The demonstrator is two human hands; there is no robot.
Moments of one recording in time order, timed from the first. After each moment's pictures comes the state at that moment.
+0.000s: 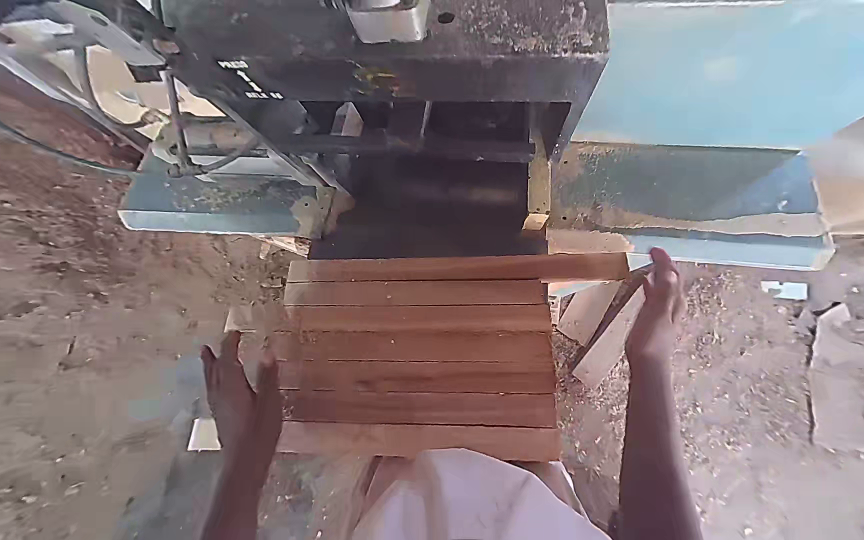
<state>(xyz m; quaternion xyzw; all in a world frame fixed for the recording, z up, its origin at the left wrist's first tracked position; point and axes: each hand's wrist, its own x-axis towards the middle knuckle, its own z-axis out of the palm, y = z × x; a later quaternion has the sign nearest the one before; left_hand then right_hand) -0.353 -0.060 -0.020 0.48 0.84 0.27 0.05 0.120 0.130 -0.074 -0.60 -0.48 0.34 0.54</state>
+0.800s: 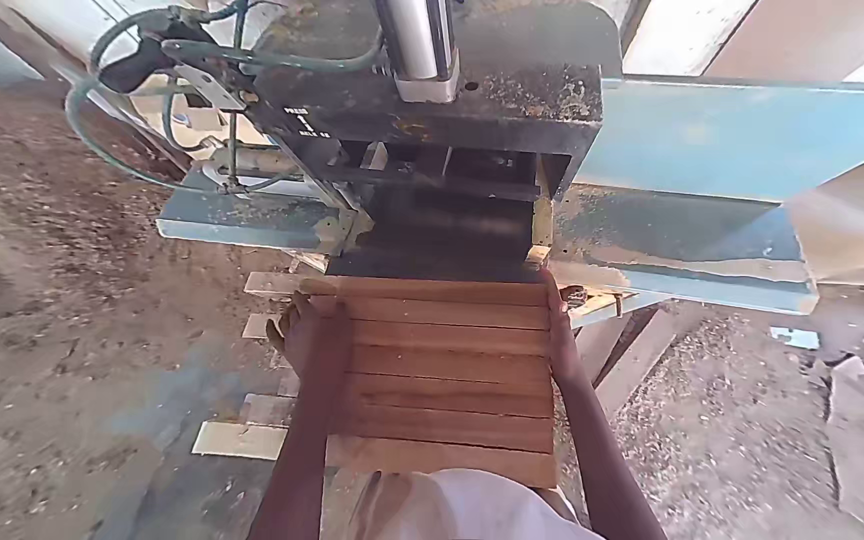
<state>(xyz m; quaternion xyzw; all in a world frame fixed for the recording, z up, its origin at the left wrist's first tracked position) -0.349 0.051 -0.028 0.34 0.93 0.14 0.03 -0.001 0.124 -0.085 -0.42 -0.56 0.56 0.45</state>
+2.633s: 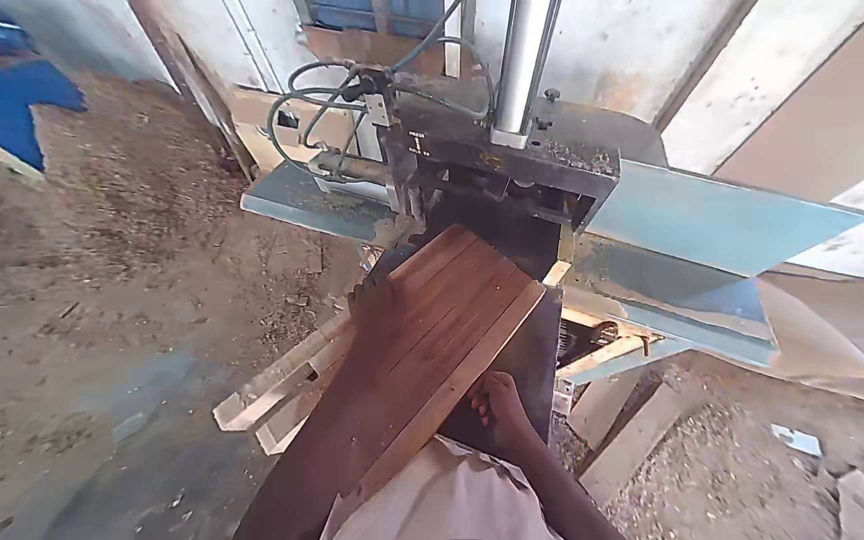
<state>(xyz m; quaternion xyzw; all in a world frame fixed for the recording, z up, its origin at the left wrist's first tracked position) -0.370 0.035 0.039 0.37 0.92 0.05 0.13 -0.148 -0.010 -0.045 -0.52 -0.38 0.73 0.23</state>
